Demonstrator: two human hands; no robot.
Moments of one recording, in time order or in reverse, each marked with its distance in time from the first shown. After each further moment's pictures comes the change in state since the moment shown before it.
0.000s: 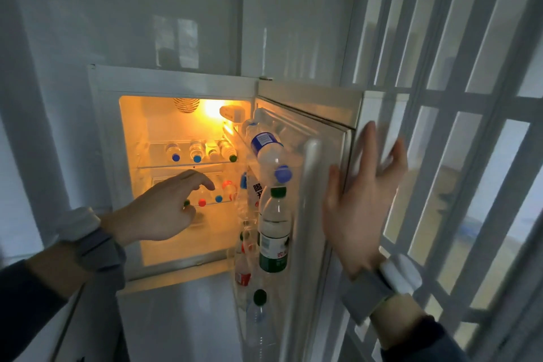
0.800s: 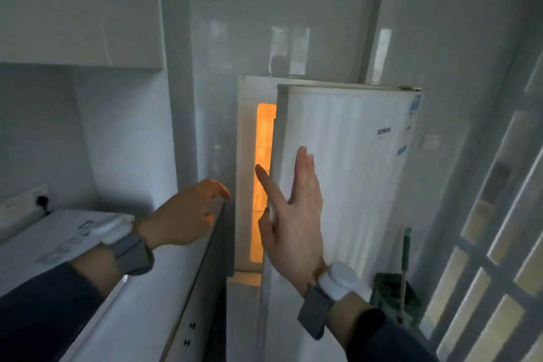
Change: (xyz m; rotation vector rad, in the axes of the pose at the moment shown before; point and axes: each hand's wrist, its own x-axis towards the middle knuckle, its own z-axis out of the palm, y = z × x) left_hand -0.110 -0.153 -0.076 0.102 0.126 -0.388; right_hand -0.118 -0.176 0.199 0.418 -0.487 -0.447
